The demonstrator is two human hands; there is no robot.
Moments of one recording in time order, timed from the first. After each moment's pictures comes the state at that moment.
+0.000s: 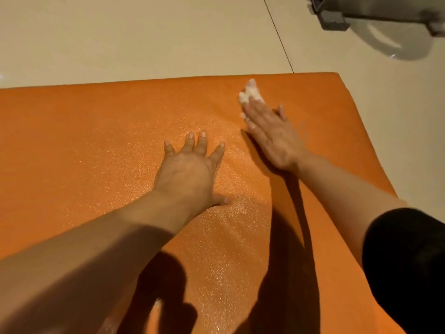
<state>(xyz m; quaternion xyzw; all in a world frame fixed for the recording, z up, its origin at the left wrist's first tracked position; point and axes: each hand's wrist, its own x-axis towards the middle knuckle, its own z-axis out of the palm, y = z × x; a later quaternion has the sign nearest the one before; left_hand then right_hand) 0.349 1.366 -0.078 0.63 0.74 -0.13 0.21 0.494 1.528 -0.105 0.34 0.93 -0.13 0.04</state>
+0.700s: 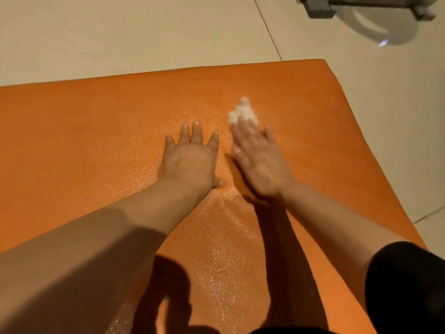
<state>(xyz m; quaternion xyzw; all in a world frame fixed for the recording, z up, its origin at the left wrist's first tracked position) 0.364 1.367 -0.076 0.60 0.76 -0.12 0.21 0.512 1.449 -0.098 0.37 0.92 -0.12 0.06</state>
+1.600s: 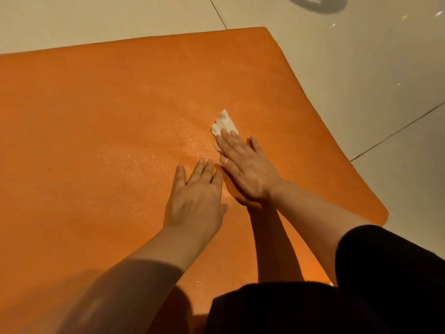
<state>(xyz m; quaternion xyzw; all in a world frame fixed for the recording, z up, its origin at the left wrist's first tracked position) 0.482 1.255 -0.064 0.67 0.70 0.00 0.23 0.609 1.366 -0.086 0.40 0.89 -0.17 0.10</state>
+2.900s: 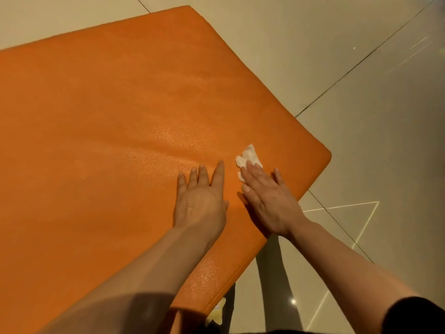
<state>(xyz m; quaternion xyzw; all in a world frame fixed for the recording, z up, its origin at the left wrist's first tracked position) 0.574 1.212 -0.055 0.71 0.65 -0.06 0.26 0.748 1.230 -0.062 0.58 0.78 -0.20 0.10</state>
